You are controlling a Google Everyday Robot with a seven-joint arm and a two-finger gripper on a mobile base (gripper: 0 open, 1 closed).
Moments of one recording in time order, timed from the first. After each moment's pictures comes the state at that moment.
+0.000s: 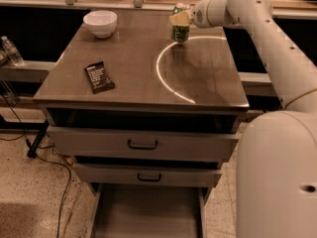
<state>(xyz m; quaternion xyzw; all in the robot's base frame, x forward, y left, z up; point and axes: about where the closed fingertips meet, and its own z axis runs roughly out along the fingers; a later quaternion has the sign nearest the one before) 0.880 -0.100 0.923 -0.27 0.78 0.19 0.53</state>
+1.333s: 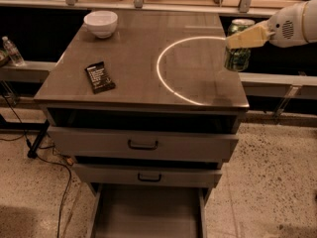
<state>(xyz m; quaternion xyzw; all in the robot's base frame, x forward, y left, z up) 0.651 -0.229 0.962 -0.29 0.82 0.20 0.46</state>
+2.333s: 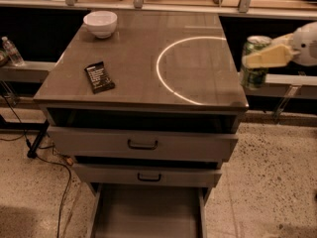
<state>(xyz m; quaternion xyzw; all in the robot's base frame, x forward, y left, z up) 0.602 -0.255 0.943 -0.34 0.80 0.22 0.44</state>
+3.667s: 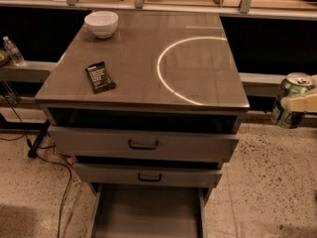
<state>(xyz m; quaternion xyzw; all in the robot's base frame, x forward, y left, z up) 0.497 -0.319 0.908 -0.37 0.78 0.23 0.44</state>
